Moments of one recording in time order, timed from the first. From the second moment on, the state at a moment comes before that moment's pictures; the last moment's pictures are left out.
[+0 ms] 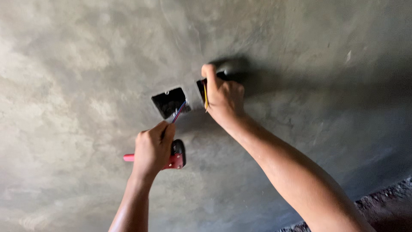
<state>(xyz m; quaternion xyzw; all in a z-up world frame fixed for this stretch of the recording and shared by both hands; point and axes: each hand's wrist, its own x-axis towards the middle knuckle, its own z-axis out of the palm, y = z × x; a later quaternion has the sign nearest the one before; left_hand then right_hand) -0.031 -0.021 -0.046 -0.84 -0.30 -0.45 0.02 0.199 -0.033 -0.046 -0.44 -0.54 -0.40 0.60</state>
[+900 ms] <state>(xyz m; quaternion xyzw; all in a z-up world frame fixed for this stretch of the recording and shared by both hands) -0.023 -0.029 -0.059 -0.84 -0.30 -0.44 0.03 0.215 -0.033 -0.072 -0.37 -0.59 0.12 0.71</state>
